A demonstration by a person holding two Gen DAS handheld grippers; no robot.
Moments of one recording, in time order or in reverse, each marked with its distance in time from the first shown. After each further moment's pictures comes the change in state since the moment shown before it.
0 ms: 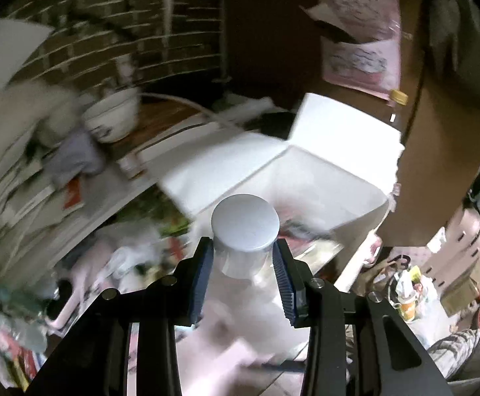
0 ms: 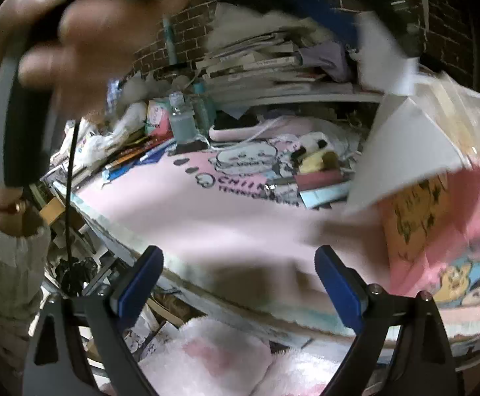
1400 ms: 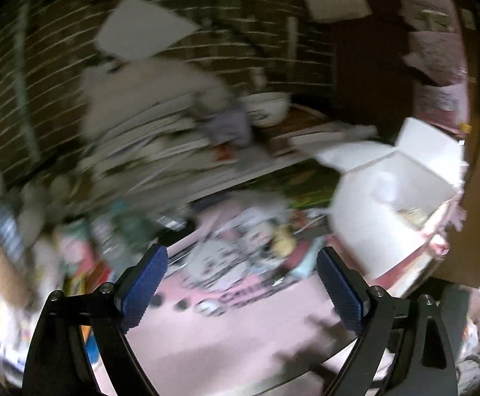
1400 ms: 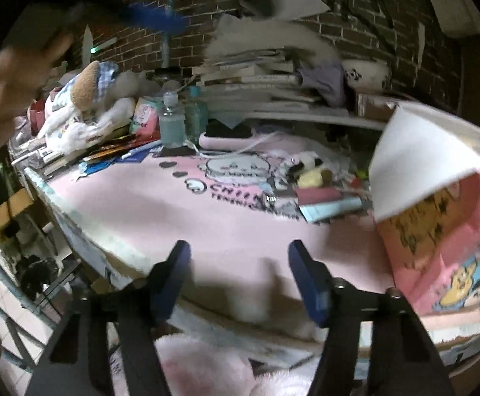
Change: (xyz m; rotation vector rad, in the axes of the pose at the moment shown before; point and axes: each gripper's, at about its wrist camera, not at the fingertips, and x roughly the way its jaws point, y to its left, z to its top) left arm -0.108 0.091 -0.129 -0.254 -0.153 0.422; right arm 0.029 0.039 -0.003 -0.101 -0.114 -0.189
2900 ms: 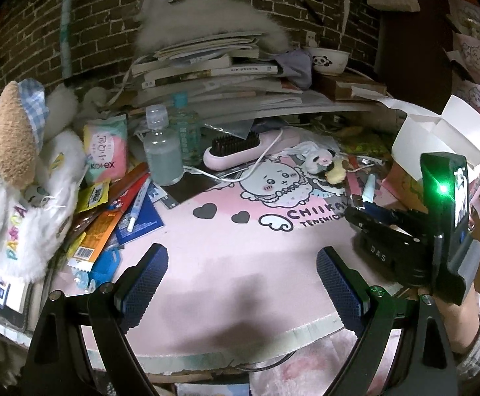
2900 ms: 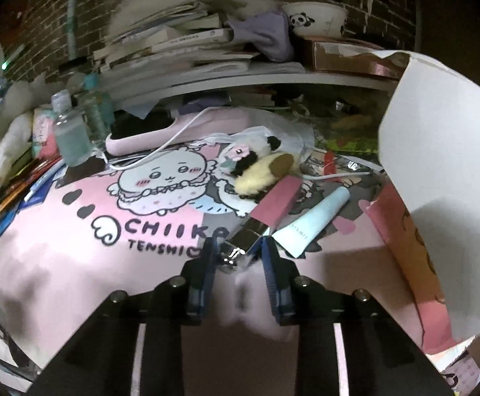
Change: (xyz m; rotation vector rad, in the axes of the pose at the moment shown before) left arm 0.023 0.065 -0.089 -0.136 0.110 0.008; right arm 0.087 -0.024 0.034 0.225 0.148 -0.230
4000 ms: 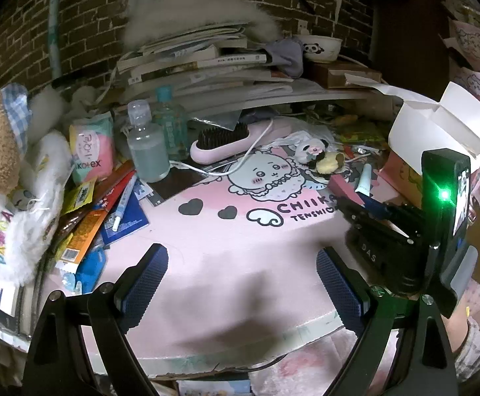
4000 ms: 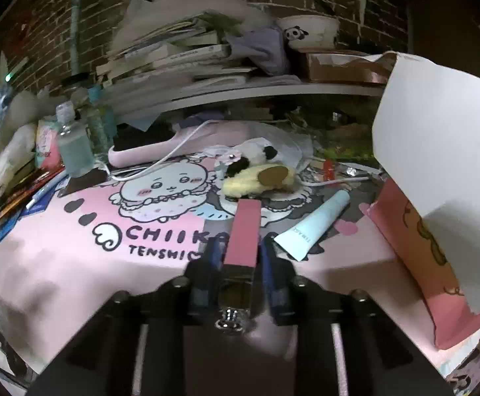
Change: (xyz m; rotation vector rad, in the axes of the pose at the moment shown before) left arm 0.011 -0.014 0.001 0.028 0.036 -0.002; right arm 0.002 0.000 -0.009 0.015 -0.090 0.003
